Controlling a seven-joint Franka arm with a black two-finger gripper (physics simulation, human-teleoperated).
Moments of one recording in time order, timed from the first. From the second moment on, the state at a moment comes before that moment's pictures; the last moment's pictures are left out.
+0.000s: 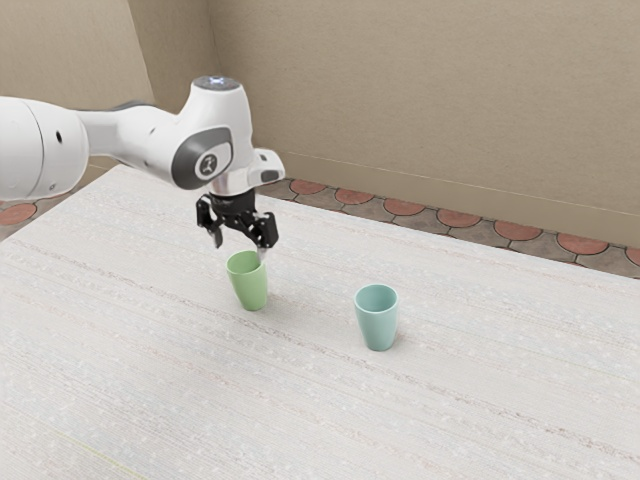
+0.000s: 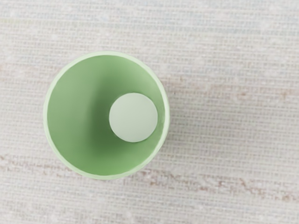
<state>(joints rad) 0.07 0.30 -0.10 -1.76 0.16 2.08 -0.18</state>
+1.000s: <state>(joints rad) 0.07 0.40 -0.11 -1.69 0.17 2.13 -0.18</state>
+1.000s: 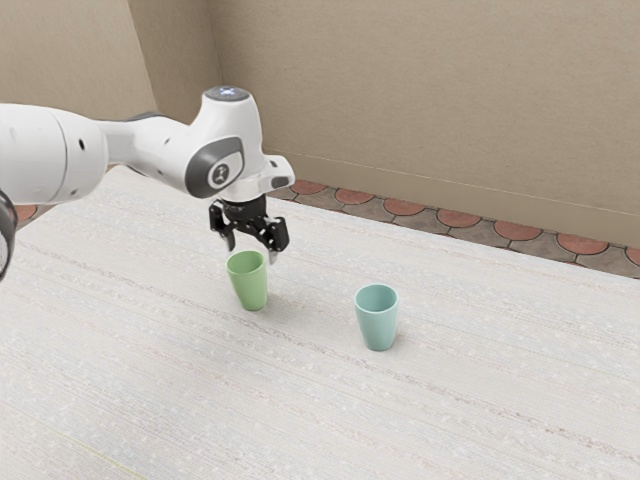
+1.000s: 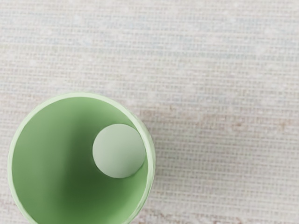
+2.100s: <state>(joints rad) 0.07 0.51 -0.10 -1.64 0.16 2.18 -0.15</state>
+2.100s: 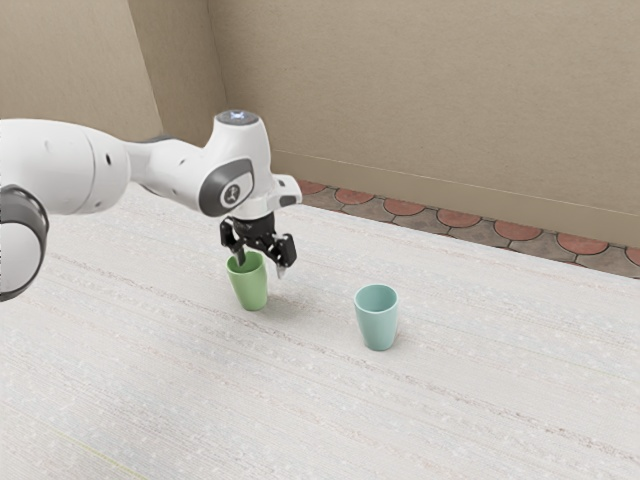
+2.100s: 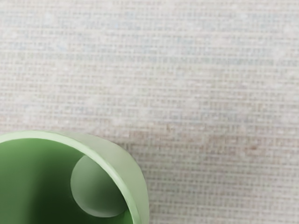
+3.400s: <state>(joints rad) 0.08 0.56 -0.09 -1.64 0.15 2.24 -0.12</state>
